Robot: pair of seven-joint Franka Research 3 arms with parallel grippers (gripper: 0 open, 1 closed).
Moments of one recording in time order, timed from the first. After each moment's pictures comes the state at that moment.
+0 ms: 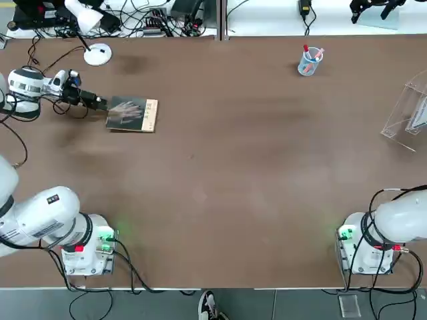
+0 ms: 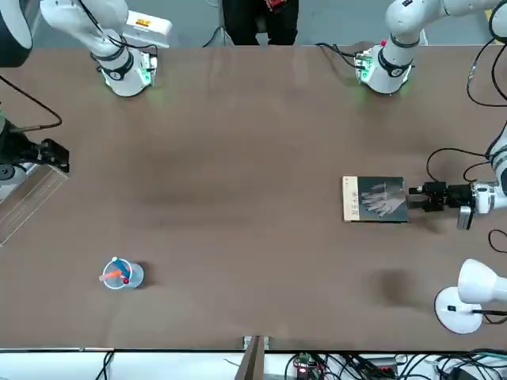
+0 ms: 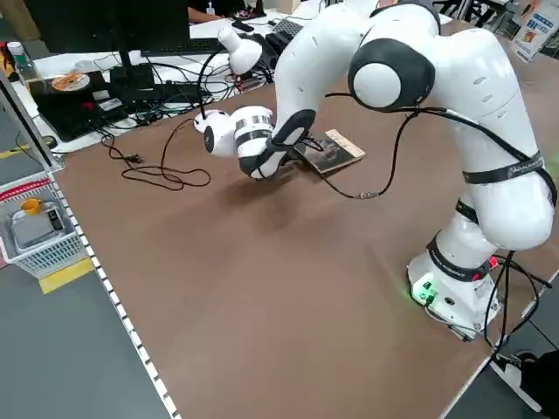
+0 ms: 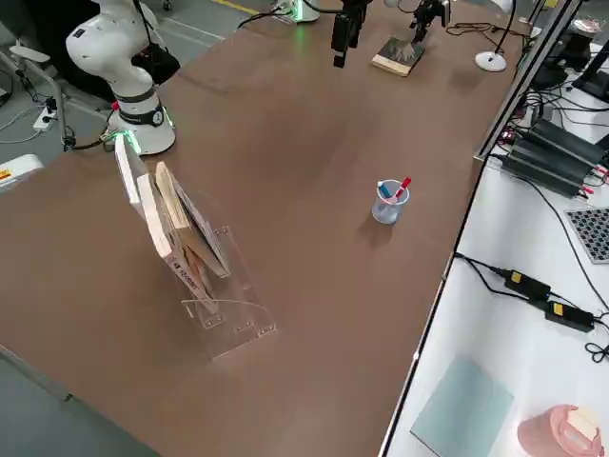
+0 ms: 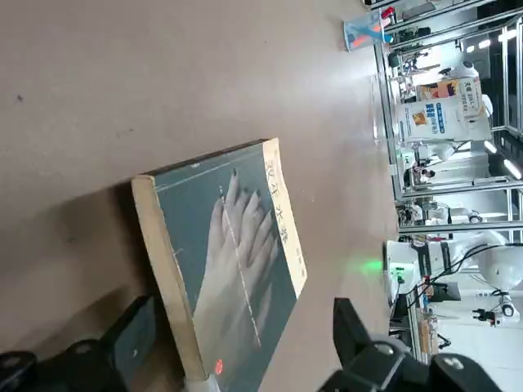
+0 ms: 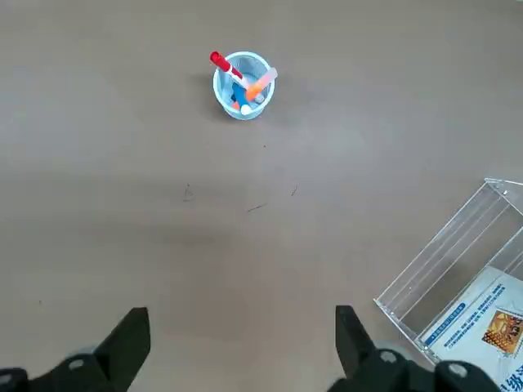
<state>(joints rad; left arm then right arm) 0.52 0.73 -0.17 -1.81 -0.85 1.74 1.18 0.06 0.13 0.09 -1.45 -0.04 1.59 0.04</state>
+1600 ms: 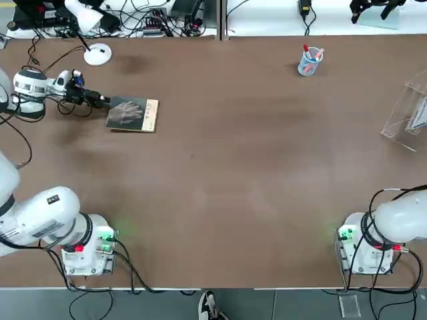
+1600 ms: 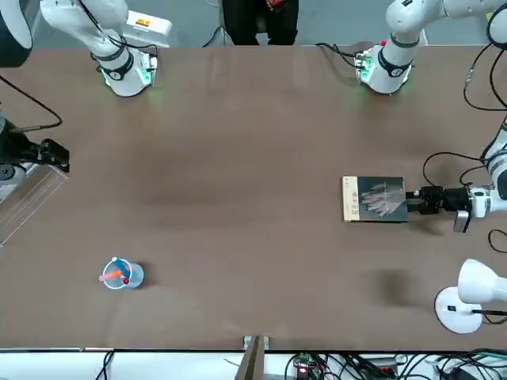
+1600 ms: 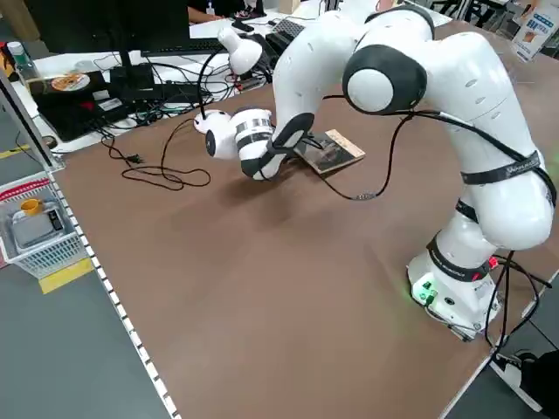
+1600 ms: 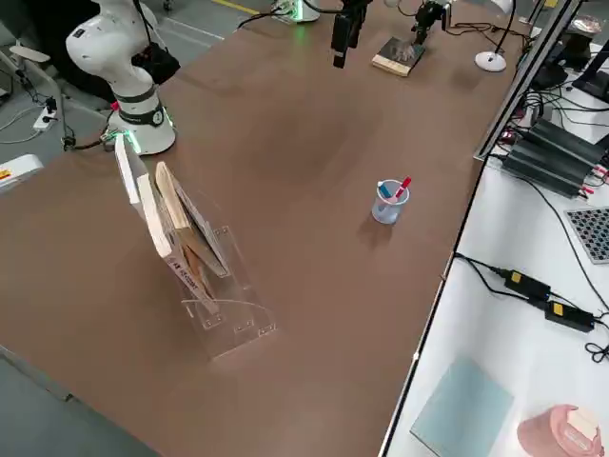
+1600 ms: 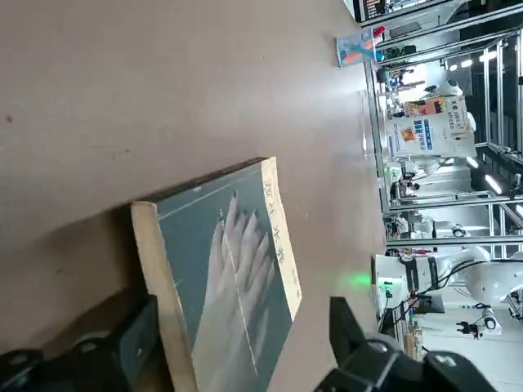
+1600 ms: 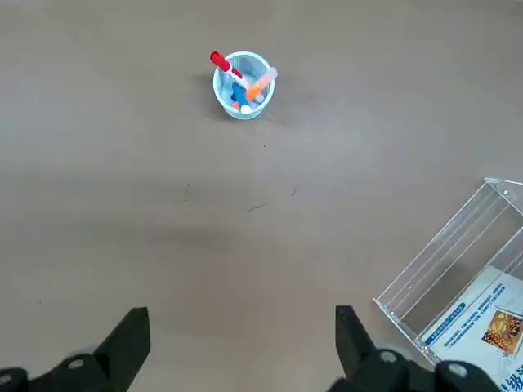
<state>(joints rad) 0.51 0.77 -0.17 -1.79 -0.89 1.73 1.17 0.06 0.13 0.09 -1.45 -0.04 1.59 0.04</state>
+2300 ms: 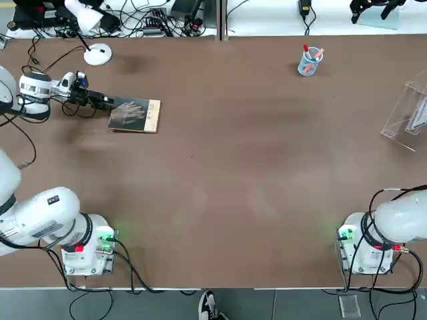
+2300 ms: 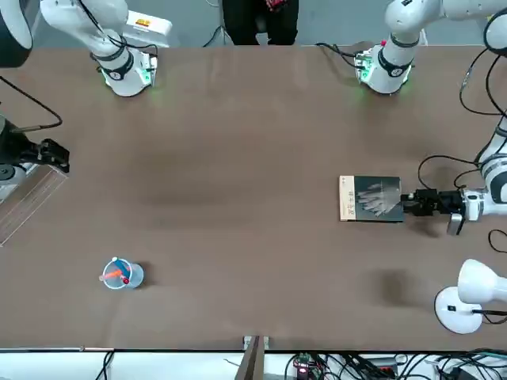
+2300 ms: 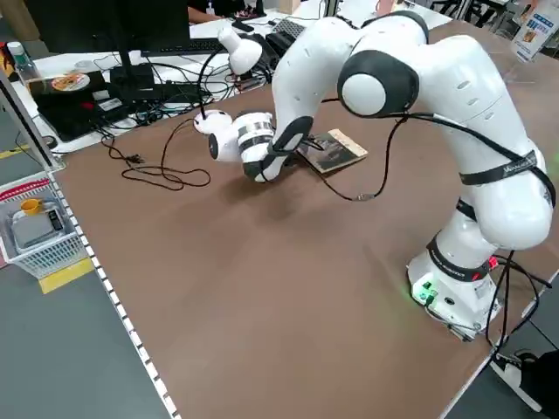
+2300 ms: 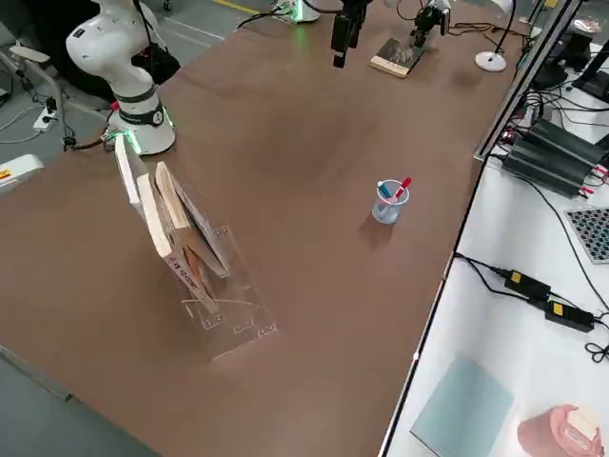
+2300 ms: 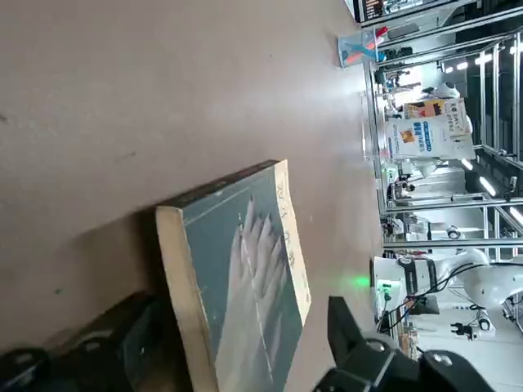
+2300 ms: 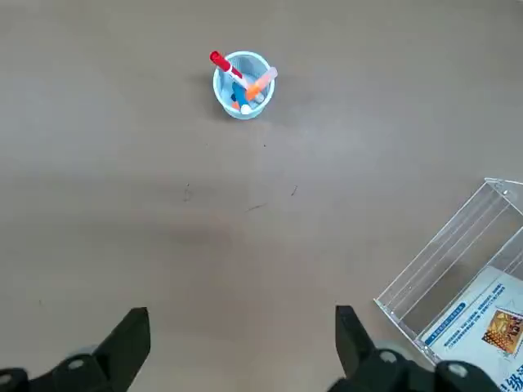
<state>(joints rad) 0.49 0.81 -0.17 -1.76 -0.91 1.74 1.17 0.06 0.13 0.09 -1.45 -0.04 1.59 0.04</state>
